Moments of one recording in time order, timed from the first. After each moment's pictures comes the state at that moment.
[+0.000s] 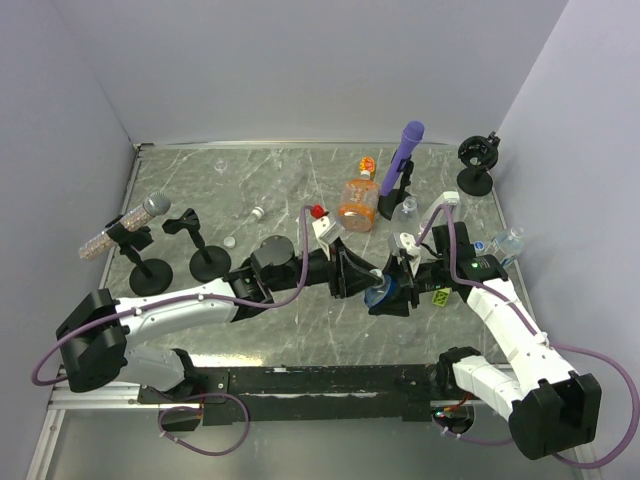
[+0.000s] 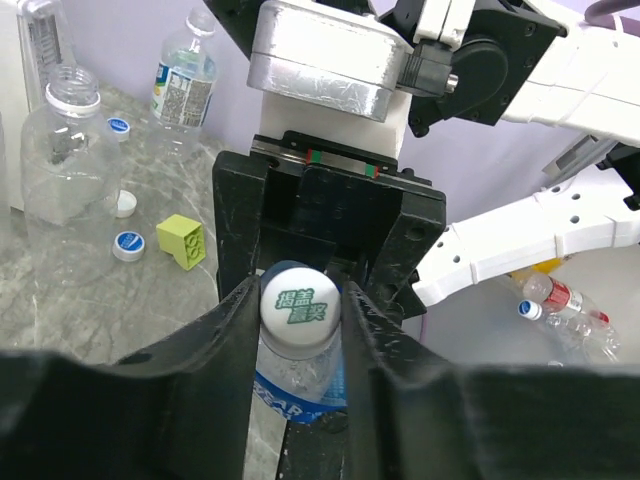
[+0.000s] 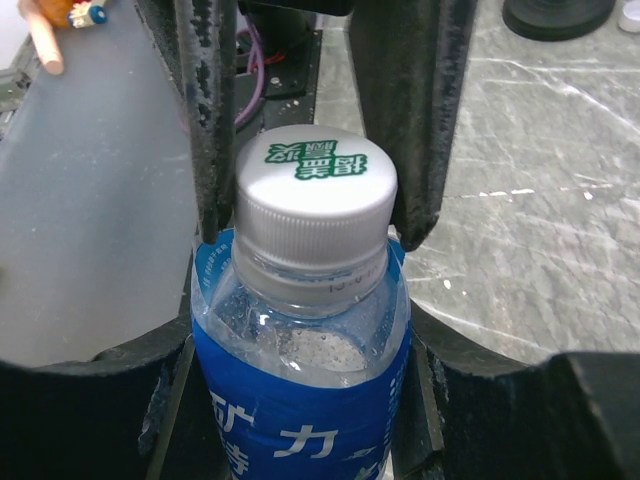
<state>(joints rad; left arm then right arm) -1.05 1.32 0.84 0.56 0.35 -0.50 0.23 0.97 0.77 -0.82 -1.33 -0.77</state>
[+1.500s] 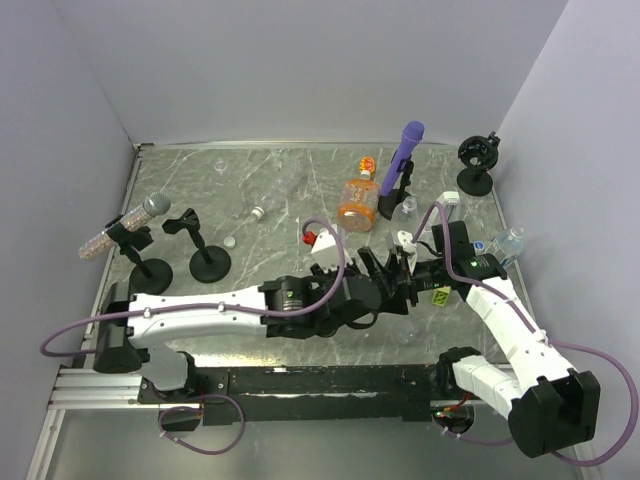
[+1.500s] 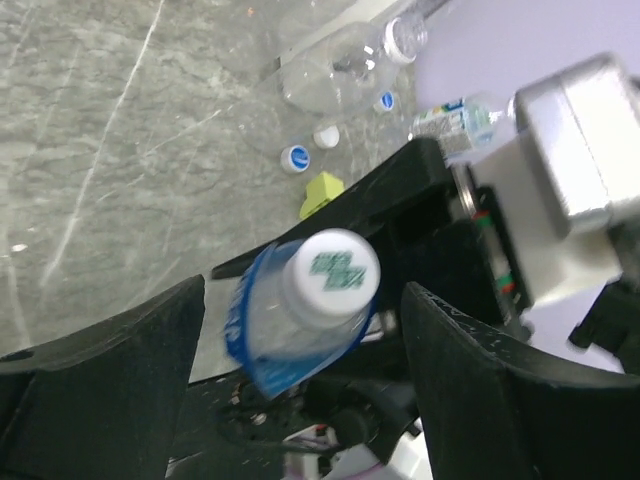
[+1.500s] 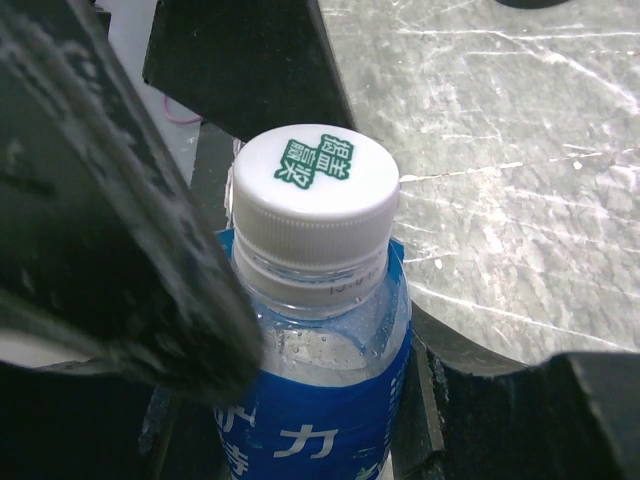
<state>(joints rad) -1.43 1.53 1.43 -0.55 -0.79 -1.37 0.22 0.98 0.77 -0.80 -1.27 -0.73</state>
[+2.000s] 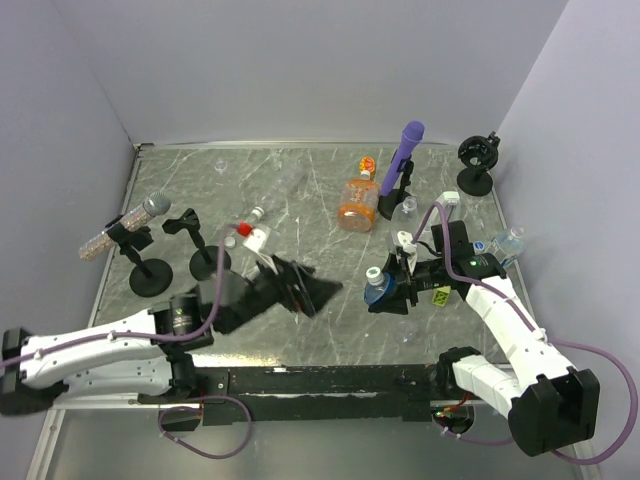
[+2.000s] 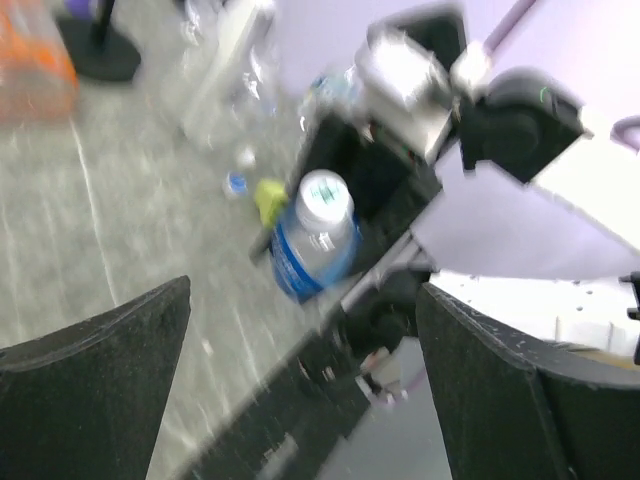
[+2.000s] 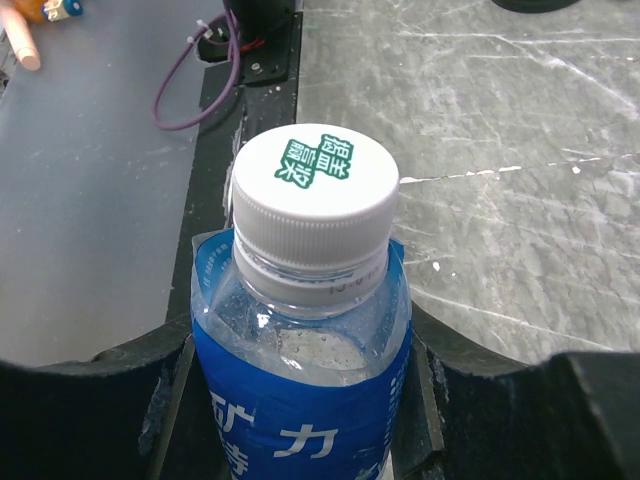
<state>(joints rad) -1.35 0.90 0.84 -0.05 -0.44 -0.72 0.23 0.98 0.77 -0.80 -1.28 -0.75</state>
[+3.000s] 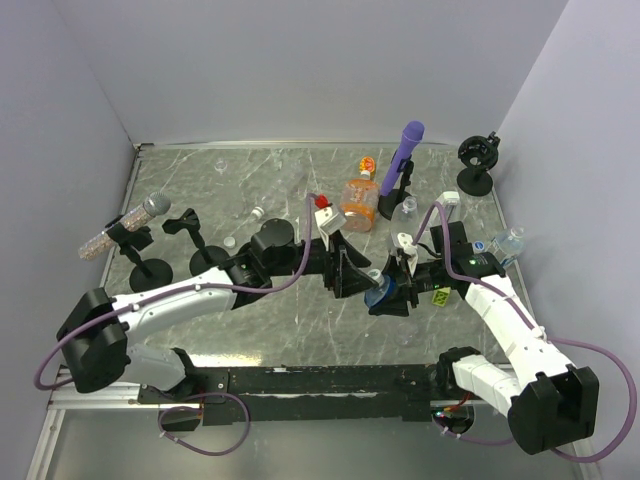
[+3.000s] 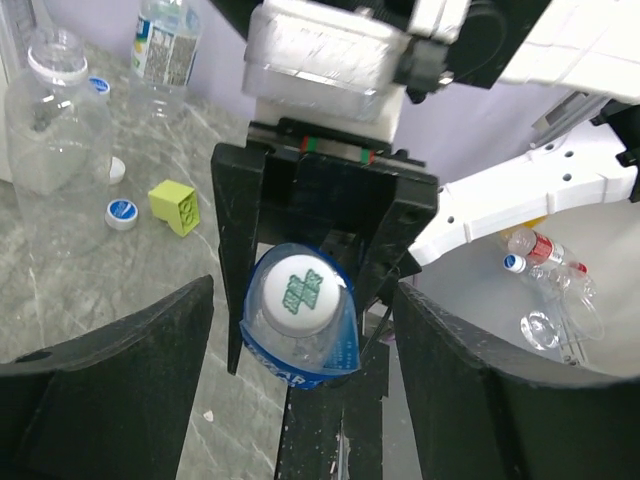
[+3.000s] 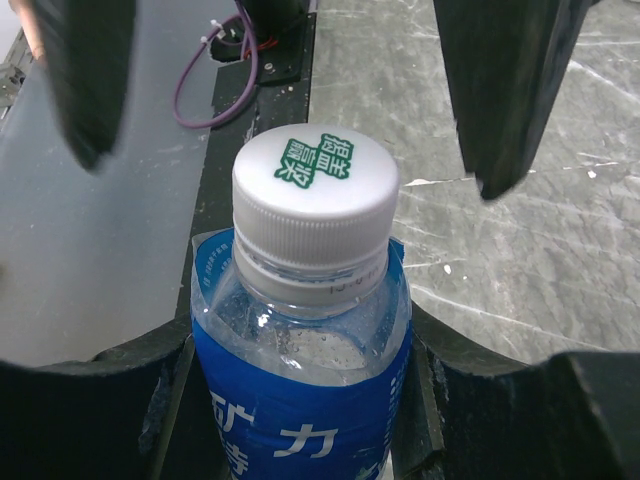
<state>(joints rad) -0.96 1.33 0.92 0.41 0.53 -0.48 0.23 1.00 0.77 -0.85 -1.30 -0.80</state>
